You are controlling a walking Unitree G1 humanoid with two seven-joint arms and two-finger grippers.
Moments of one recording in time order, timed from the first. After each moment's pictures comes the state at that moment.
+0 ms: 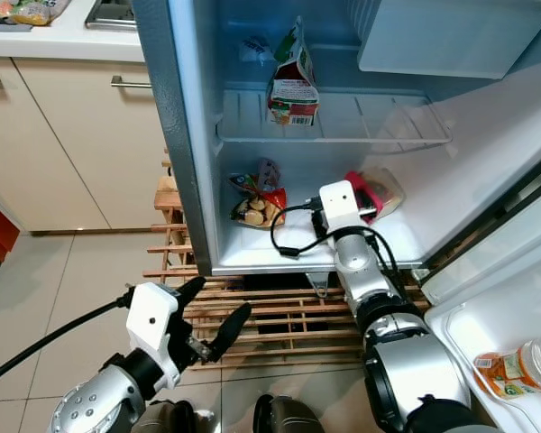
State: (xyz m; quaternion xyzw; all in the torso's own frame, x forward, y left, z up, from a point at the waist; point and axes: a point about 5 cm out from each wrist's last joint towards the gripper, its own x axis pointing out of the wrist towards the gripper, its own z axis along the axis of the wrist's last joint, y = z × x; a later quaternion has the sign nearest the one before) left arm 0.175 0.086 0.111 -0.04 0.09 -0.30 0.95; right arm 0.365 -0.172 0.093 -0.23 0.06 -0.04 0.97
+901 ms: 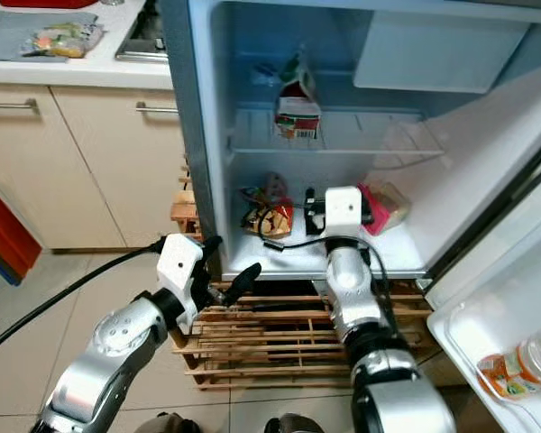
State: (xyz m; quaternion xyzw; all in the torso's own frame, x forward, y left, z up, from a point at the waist) left arm 0.257 0.082 0.100 0.01 0.06 -0.33 0.94; right arm 0.329 -0.150 0.086 -0.04 -0.03 -0.02 1.00
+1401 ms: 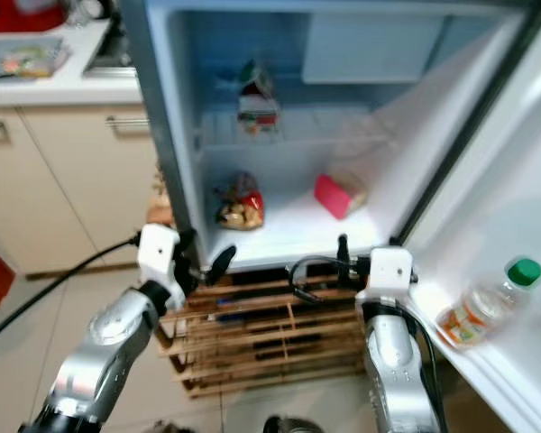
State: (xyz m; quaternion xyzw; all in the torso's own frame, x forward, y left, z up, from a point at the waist) left arm 0.269 0.119 0.089 -0.03 0.06 -0.21 0.98; right arm 0.238 -0.191 0.062 -0.04 0.01 -0.03 1.00
